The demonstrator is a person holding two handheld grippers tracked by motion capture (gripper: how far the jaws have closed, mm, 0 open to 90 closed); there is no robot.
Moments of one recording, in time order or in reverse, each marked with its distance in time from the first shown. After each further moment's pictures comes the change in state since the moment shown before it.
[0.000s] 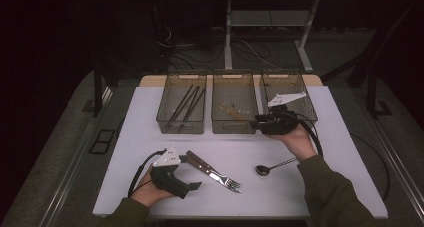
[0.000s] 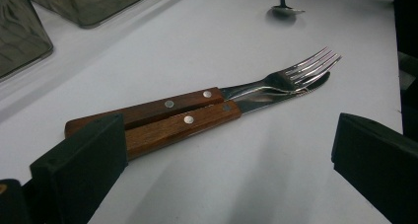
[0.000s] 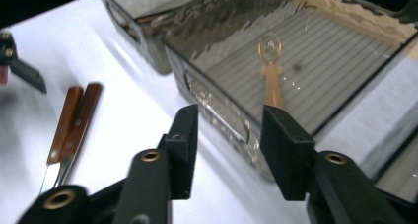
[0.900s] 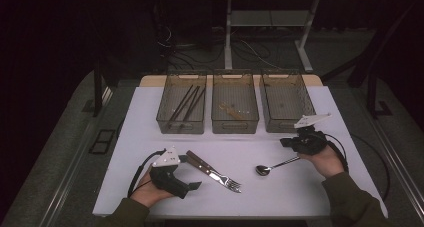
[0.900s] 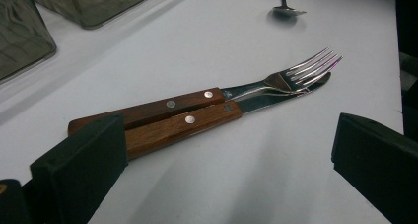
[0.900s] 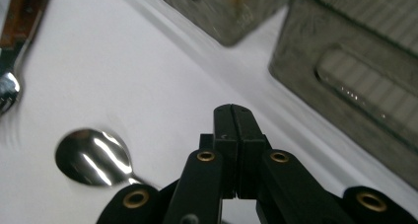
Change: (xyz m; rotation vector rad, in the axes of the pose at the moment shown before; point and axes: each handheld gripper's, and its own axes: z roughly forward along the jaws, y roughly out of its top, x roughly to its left) left arm 0.001 0.000 -0.002 0.008 0.005 0.014; right arm -0.025 -0.077 -0.042 0.149 -0.077 0.030
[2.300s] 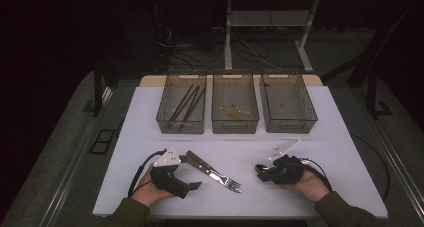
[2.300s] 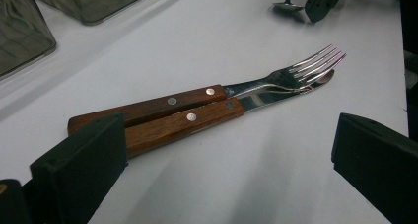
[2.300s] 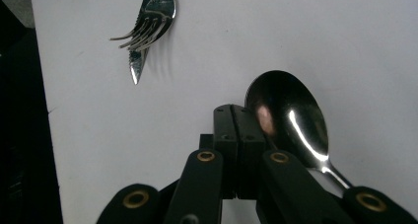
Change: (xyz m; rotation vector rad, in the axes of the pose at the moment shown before) left arm 0.000 -0.001 0.001 0.010 0.006 -0.005; right arm 0.077 -0.020 0.036 0.134 0.288 -0.193
